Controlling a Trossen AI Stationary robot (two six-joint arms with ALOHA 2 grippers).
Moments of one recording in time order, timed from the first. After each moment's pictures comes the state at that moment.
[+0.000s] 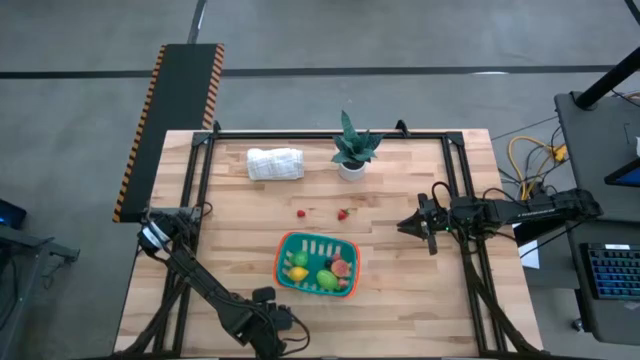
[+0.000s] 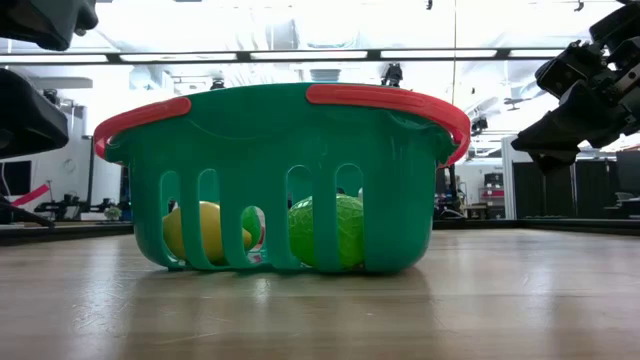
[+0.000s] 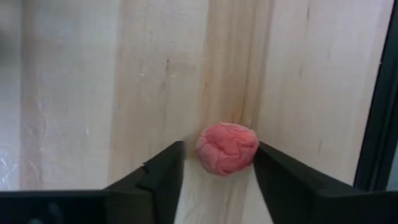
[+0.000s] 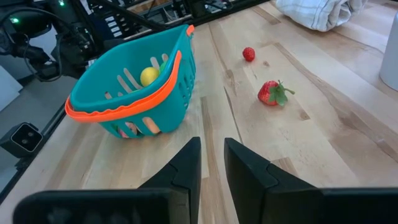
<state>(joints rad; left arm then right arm) -0.79 1.99 1.36 -0.67 -0.12 -0.91 0.07 0.32 0.01 0.01 -0.01 0.34</state>
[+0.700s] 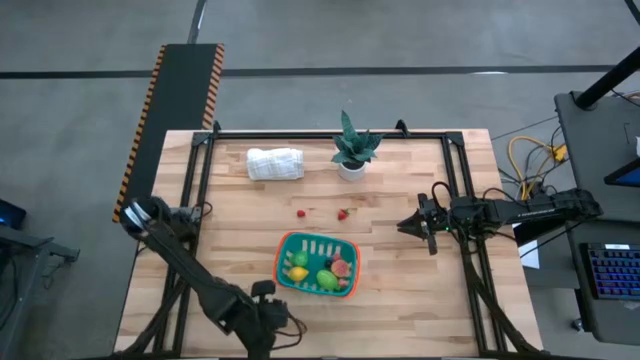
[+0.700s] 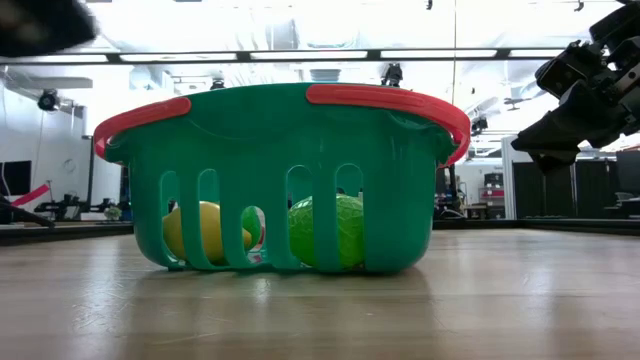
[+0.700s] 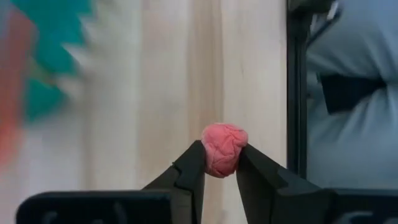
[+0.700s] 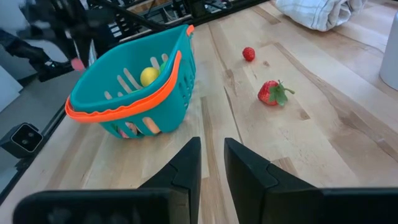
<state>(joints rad) -0.78 1.79 1.35 -0.69 -0.17 -0.80 0.07 0.32 0.01 0.01 -0.01 0.34</state>
